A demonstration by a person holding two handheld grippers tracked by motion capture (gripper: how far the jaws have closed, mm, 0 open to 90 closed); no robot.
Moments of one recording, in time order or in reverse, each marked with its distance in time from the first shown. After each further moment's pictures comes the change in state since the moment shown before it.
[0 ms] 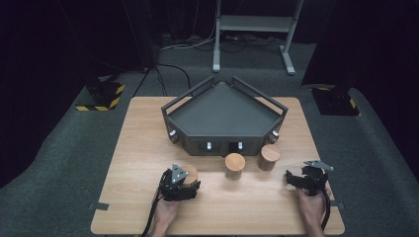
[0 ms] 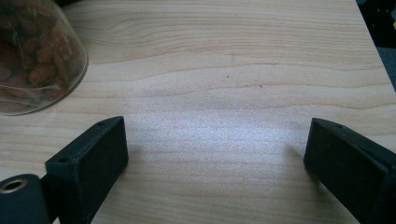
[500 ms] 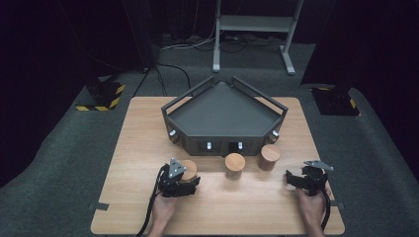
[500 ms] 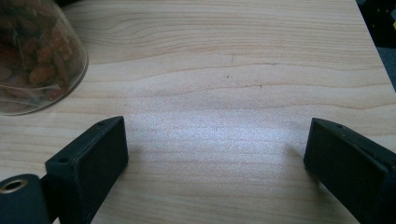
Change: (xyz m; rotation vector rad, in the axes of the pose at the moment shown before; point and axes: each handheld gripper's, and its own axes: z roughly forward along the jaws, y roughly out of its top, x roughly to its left) left arm 0.007 0.019 -0.015 -0.013 -0.026 -0.024; right arm 0.000 0.000 0.000 0.000 0.000 0.000
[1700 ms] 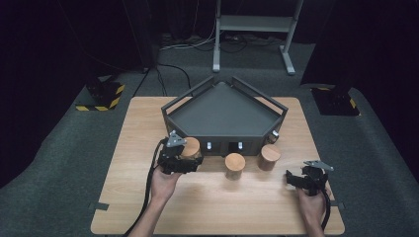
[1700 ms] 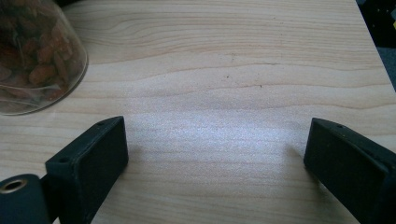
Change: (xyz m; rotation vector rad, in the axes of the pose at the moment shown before) left arm 0.030 0.088 -0.021 0.006 -0.091 -0.029; right arm 0.000 0.000 0.000 0.000 0.000 0.000
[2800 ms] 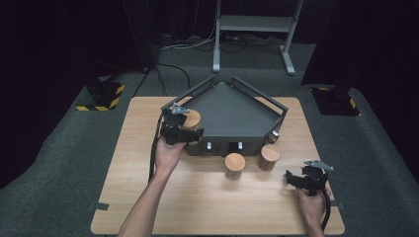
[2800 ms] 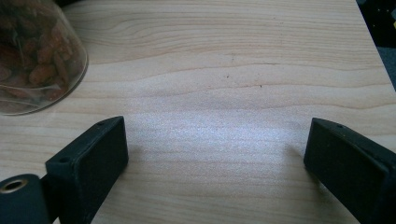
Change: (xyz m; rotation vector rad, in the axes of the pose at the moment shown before) left arm 0.008 0.074 0.015 0.008 0.114 -0.014; right arm 0.000 0.000 0.000 0.000 0.001 0.001
